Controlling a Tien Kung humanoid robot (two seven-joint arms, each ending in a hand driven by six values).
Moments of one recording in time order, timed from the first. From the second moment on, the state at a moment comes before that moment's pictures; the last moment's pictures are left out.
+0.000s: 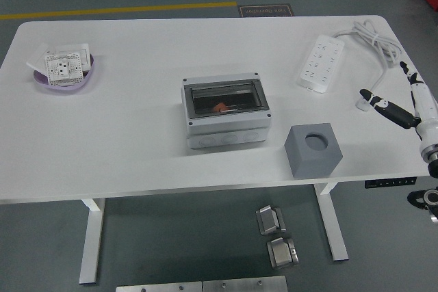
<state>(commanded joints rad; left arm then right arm) -0.07 0.24 -0.09 -0.24 0.19 0.15 0.20 0.02 -0.48 1.32 1.50 -1.49 -0.36 -0.08</state>
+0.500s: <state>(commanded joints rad) -0.08 0.24 -0.08 -0.25 0.18 0.15 0.20 0.07 -0.47 1.16 1.42 -1.36 -0.38 0.00</state>
